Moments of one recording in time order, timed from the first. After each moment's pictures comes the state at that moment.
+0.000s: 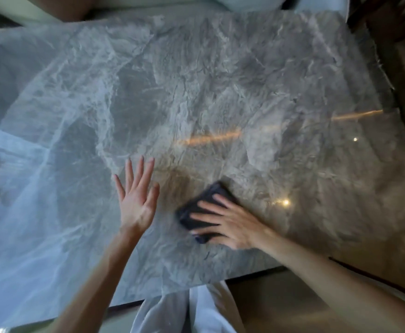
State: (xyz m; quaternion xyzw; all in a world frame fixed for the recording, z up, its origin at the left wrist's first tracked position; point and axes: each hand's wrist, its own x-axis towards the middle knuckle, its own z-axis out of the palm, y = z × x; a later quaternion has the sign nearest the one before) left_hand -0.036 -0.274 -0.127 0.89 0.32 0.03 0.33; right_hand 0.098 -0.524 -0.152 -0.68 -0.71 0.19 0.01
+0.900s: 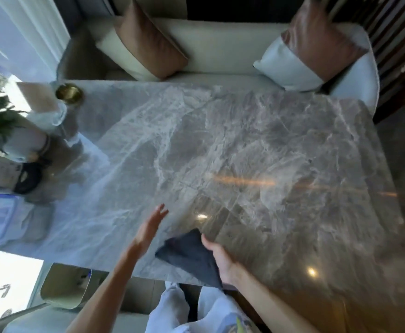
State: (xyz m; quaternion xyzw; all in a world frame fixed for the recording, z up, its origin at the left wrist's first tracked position) left_hand -0.111 -0.311 -0.060 0.49 0.51 0.01 0.71; right_hand 0.024 -0.504 -0.041 -0.52 0.05 0.74 0.43
